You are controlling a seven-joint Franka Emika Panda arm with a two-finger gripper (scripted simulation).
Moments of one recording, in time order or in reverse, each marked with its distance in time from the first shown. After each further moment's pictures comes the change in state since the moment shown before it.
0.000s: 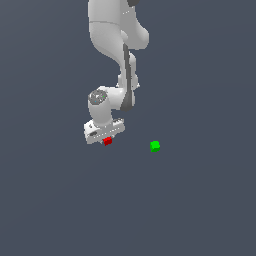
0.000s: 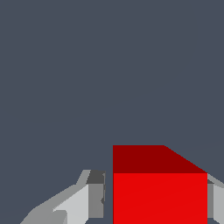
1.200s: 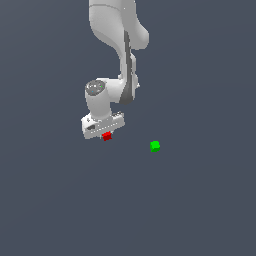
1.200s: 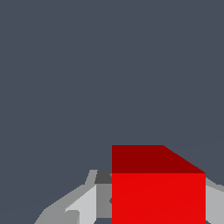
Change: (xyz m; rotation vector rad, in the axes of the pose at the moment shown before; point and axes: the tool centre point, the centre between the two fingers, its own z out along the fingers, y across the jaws) arm -0.001 0.000 -0.040 0.000 0.000 0.001
